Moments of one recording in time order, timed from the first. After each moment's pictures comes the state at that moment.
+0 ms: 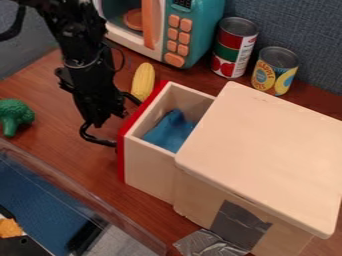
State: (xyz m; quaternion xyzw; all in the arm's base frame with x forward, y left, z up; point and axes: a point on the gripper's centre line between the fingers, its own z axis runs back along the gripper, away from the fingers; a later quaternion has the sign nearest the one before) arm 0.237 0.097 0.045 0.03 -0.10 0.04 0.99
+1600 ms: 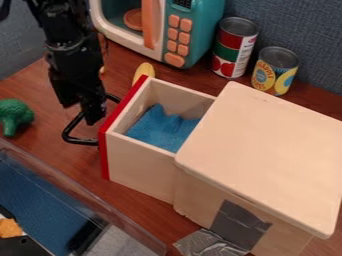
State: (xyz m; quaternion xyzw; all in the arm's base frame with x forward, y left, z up) arm 0.237 0.108 0.060 0.00 -0.09 -0.07 0.99
